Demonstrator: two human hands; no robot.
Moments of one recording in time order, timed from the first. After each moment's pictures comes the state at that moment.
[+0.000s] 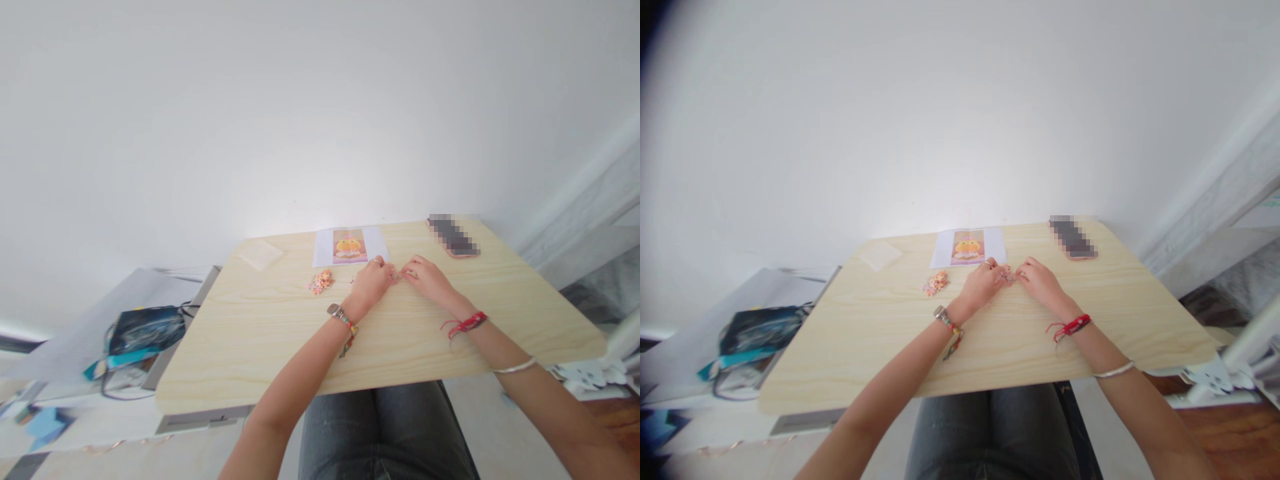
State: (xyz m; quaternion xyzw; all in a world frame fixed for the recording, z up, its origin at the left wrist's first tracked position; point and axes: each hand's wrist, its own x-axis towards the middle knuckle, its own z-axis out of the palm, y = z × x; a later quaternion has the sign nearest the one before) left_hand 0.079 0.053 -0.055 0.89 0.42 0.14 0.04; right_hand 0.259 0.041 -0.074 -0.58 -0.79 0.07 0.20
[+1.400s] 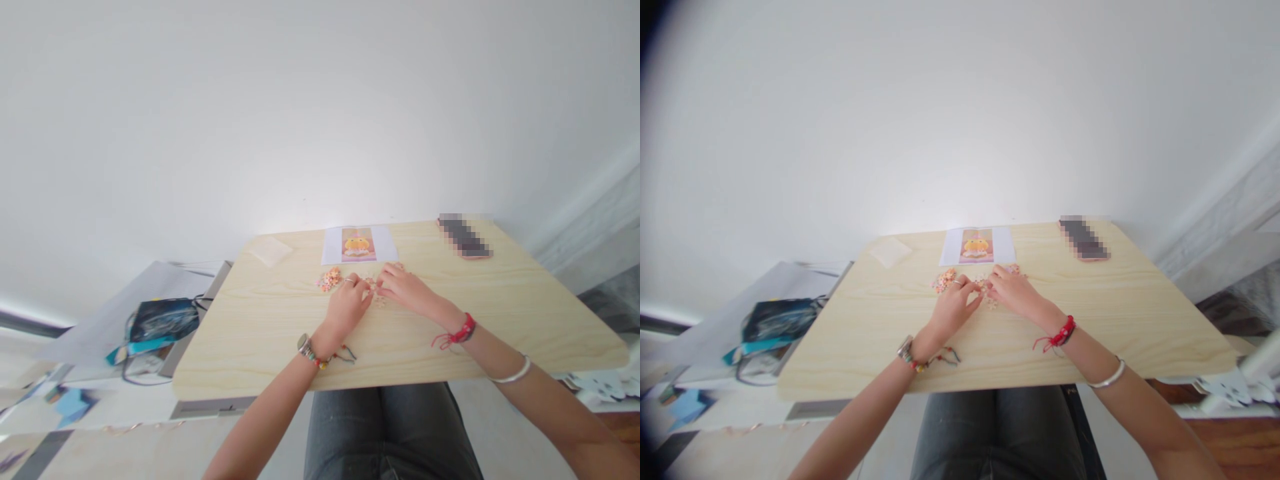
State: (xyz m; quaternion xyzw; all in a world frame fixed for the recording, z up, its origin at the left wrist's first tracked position) left_hand 0.014 0.011 -0.052 0.84 0.51 0.16 0.07; right_hand 0.186 0.023 -0.046 -0.47 -0.87 0.04 0.13
